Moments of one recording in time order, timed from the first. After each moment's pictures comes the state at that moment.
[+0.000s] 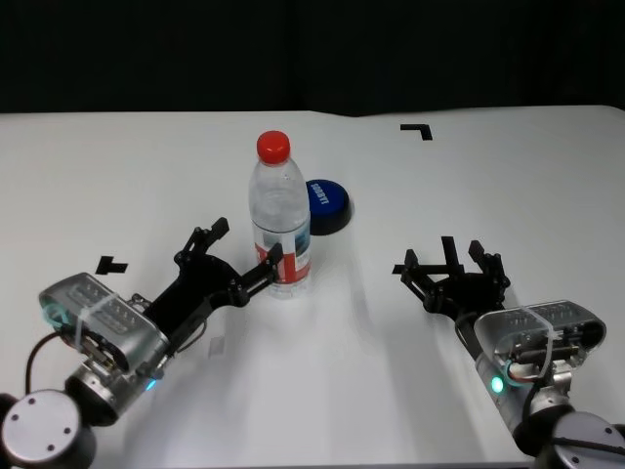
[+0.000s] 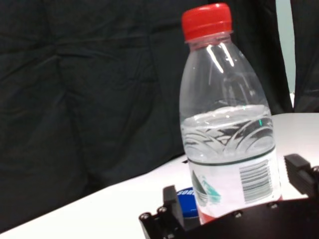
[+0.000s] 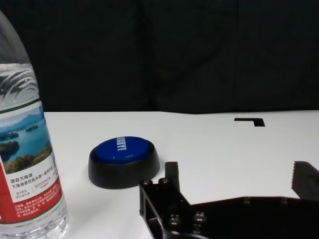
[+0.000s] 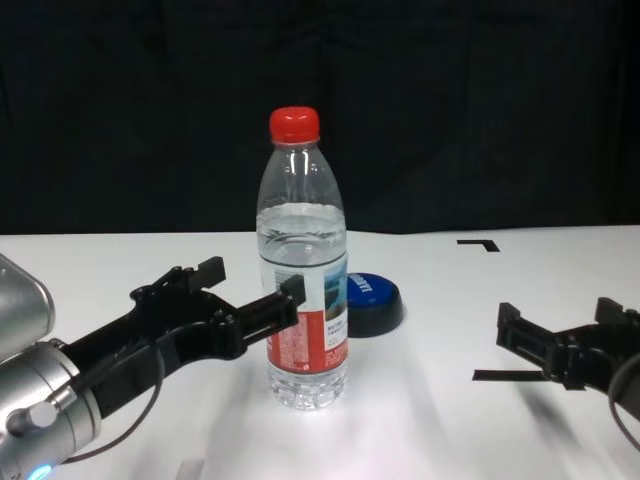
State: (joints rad) left arm -0.09 0.29 0.26 -1.43 -0.10 -0.30 -0.35; right arm -0.06 0.16 -0.26 -1.64 0.19 -0.04 -0.06
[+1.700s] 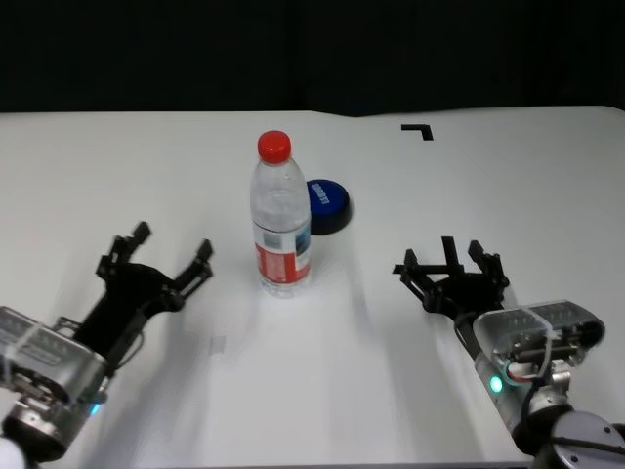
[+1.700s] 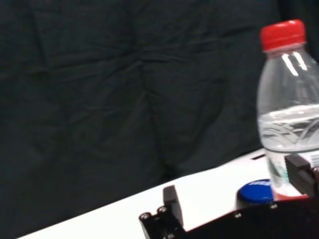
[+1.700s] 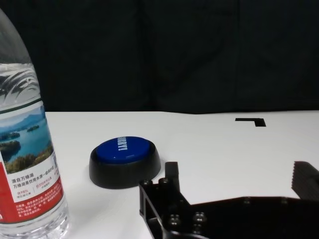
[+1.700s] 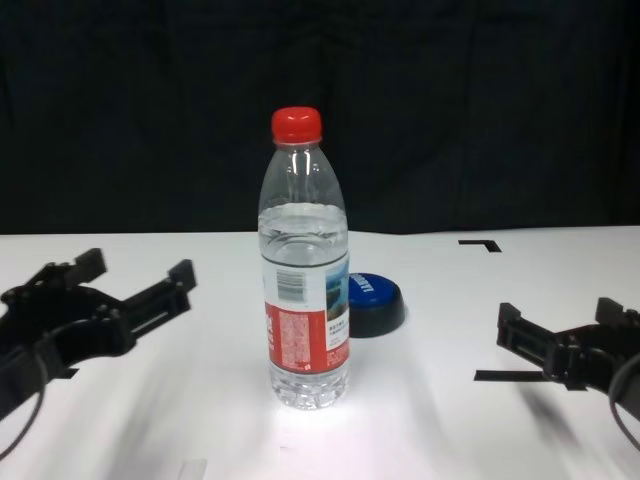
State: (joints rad) left arm 0.06 0.29 0.13 -1.56 -0.07 -0.31 -0.24; right arm -0.06 0.16 -0.26 -1.64 0.19 -0.04 -0.06
